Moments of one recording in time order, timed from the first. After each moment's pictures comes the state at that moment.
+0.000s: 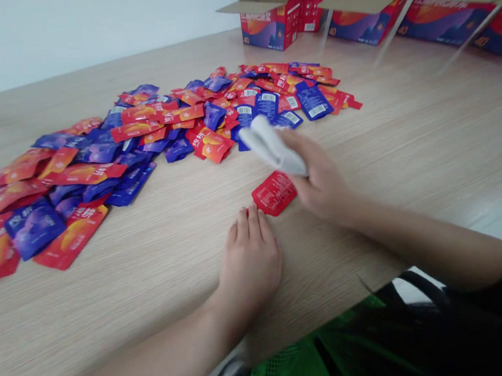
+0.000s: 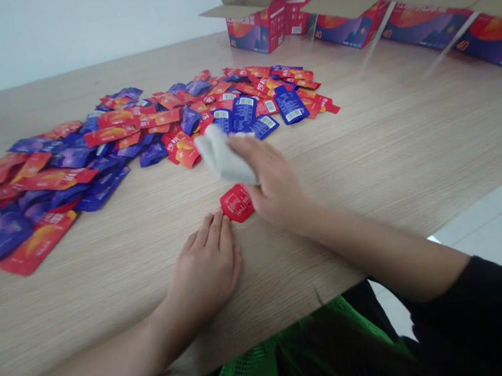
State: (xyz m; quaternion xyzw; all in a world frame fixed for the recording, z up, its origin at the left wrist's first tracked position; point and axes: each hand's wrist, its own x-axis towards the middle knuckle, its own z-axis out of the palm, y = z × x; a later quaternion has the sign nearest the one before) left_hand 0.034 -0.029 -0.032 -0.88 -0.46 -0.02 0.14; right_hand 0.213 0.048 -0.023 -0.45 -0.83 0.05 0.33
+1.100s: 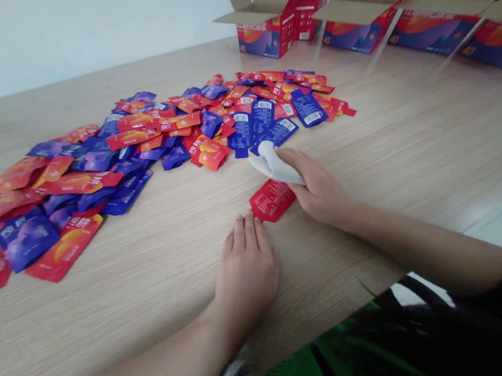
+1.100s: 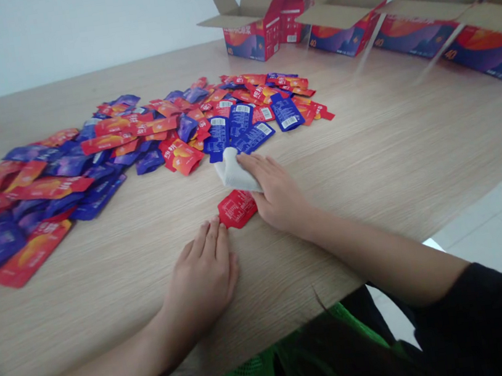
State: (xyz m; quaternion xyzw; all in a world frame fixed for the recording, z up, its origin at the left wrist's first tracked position) left_hand 0.035 -0.029 -0.033 -0.87 -0.47 -0.02 0.10; right_hand 0.227 0.054 -0.036 -0.48 -0.82 0.09 0.28
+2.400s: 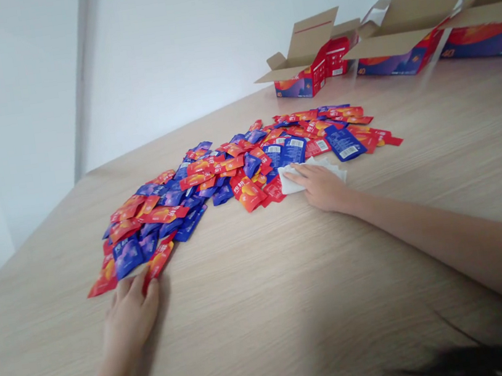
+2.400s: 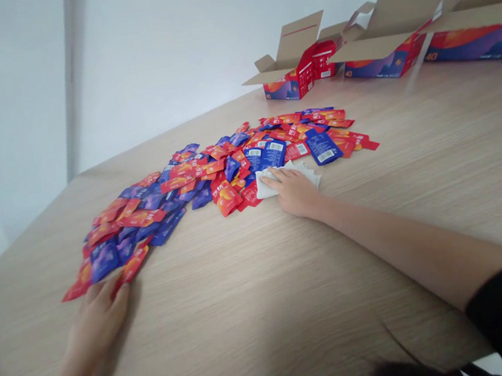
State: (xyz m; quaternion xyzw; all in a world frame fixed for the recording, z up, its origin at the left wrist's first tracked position) left_hand -0.206 -0.015 -0.021 -0.56 -0.83 -0.01 0.06; right_hand 0.224 0.172 -0.060 -0.44 -0.88 -0.05 0.17
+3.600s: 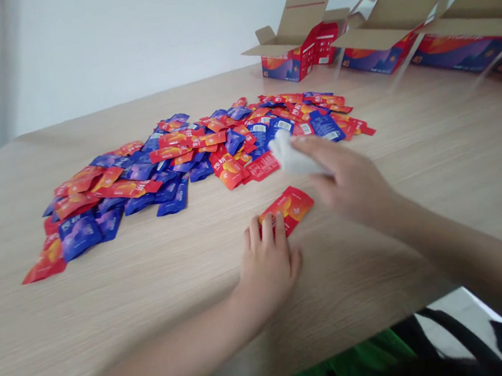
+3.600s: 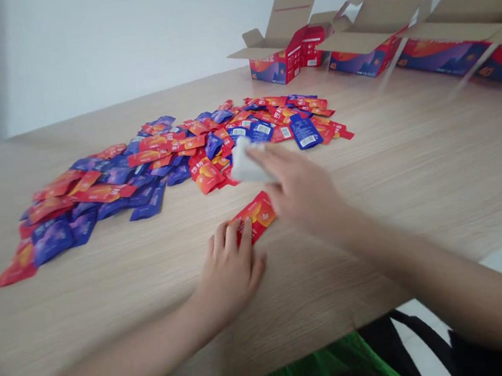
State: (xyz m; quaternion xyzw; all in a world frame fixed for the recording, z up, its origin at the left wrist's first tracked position) left_hand 0.049 -0.012 -0.028 -0.83 -0.55 -0.05 -0.02; right_hand 0.230 0.065 0.015 -0.48 -0.84 0.00 0.26
